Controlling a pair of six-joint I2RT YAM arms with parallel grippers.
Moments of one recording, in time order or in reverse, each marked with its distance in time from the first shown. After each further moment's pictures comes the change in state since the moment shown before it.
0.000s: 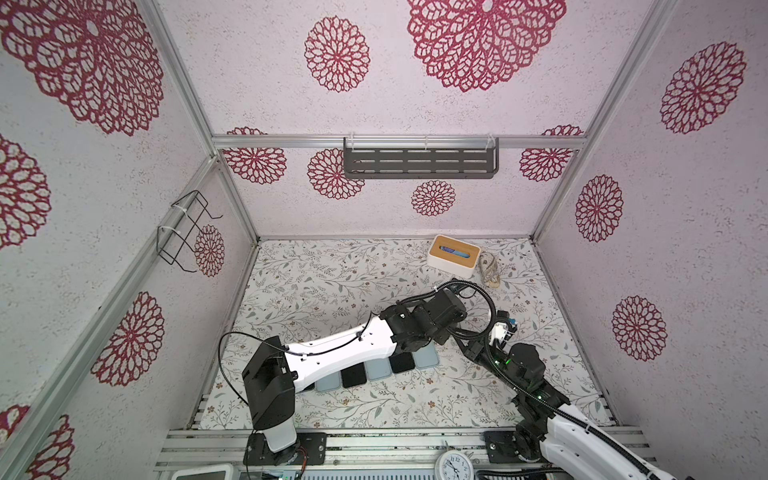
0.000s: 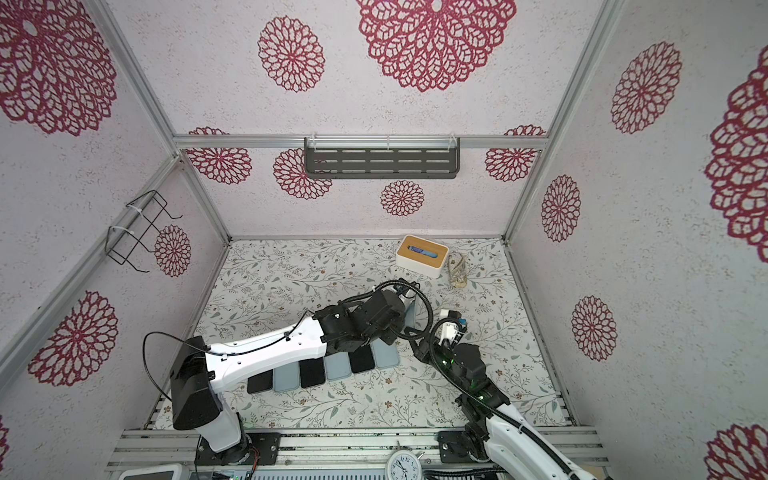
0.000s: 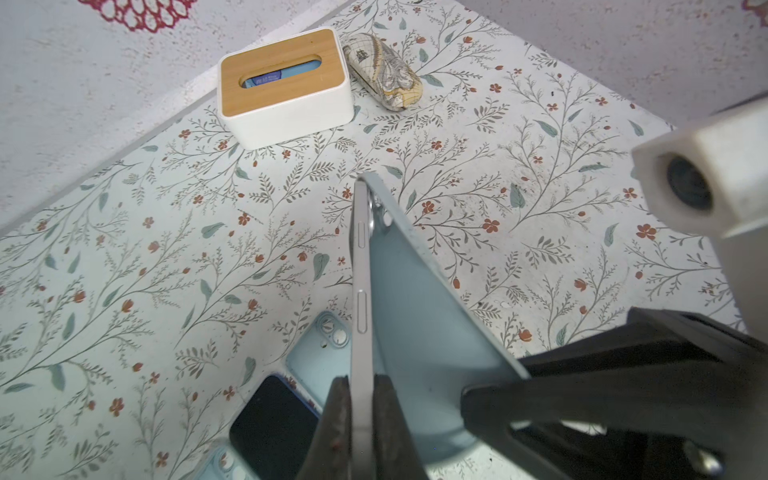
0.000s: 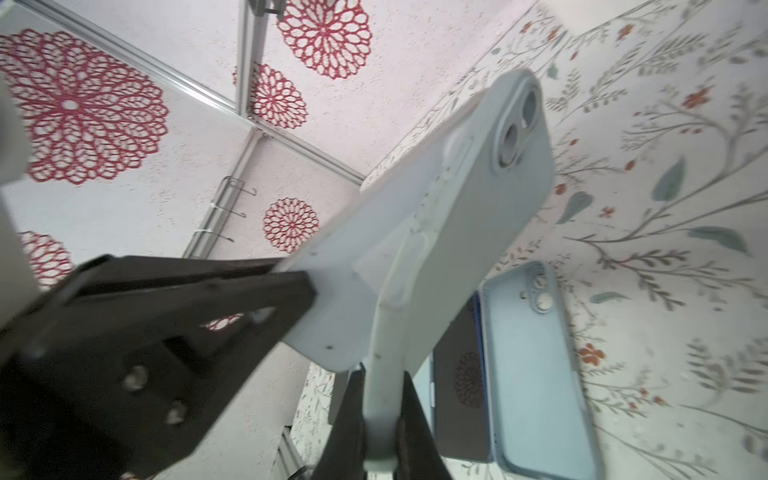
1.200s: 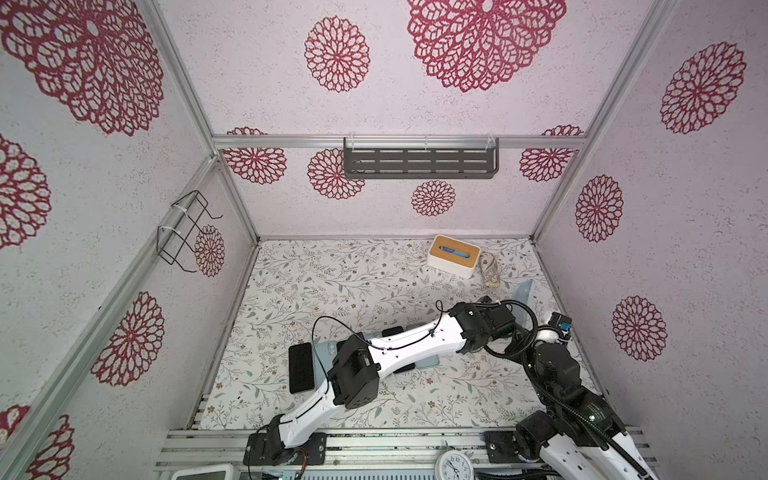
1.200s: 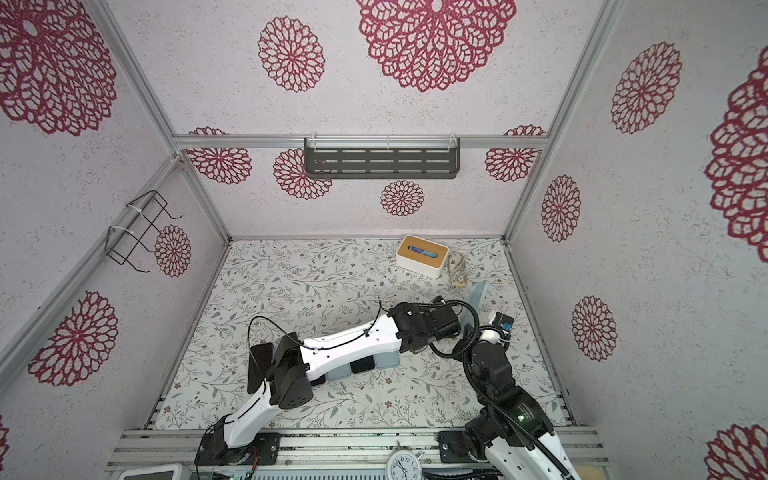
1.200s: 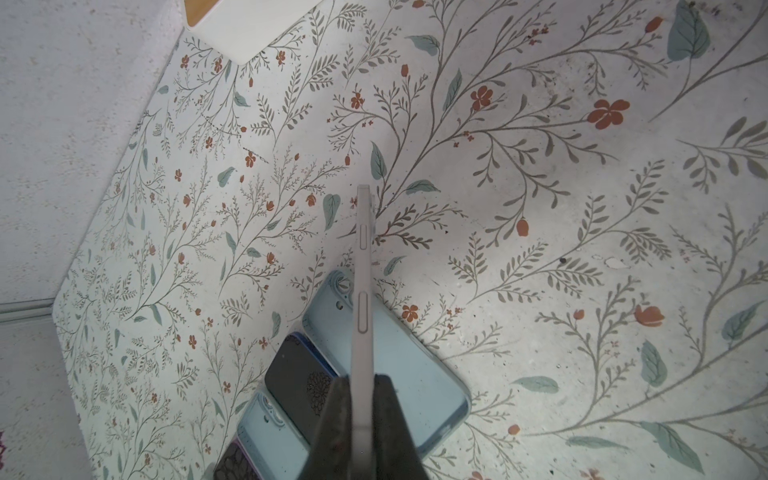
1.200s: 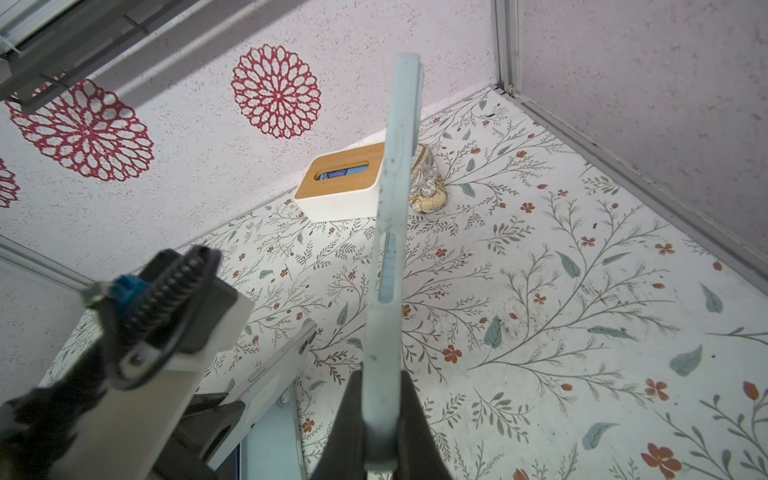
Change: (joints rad) left arm -0.100 0.621 0.766 -0.671 -0.205 -0.083; right arm -0.026 -0.245 0.356 -0.848 0.643 -0.367
